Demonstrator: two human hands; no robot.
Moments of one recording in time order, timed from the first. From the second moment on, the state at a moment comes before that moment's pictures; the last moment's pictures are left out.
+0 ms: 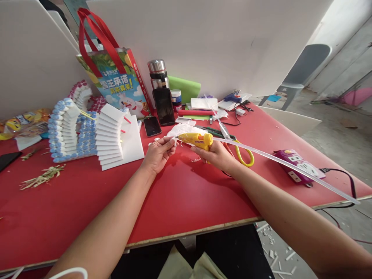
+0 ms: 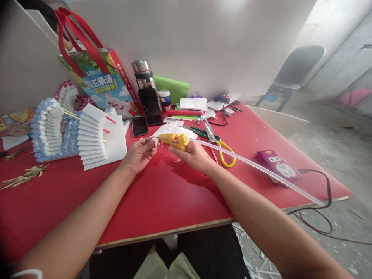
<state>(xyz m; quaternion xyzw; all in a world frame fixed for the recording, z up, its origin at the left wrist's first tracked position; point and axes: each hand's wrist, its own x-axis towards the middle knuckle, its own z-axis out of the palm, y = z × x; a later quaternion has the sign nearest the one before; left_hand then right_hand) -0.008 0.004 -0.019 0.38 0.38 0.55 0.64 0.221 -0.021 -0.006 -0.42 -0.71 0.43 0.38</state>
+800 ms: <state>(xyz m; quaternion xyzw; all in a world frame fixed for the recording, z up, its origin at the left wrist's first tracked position) -0.007 0.004 -0.016 0.38 0.38 0.56 0.63 0.225 -0.021 -0.002 -0.43 -0.67 0.47 0.38</state>
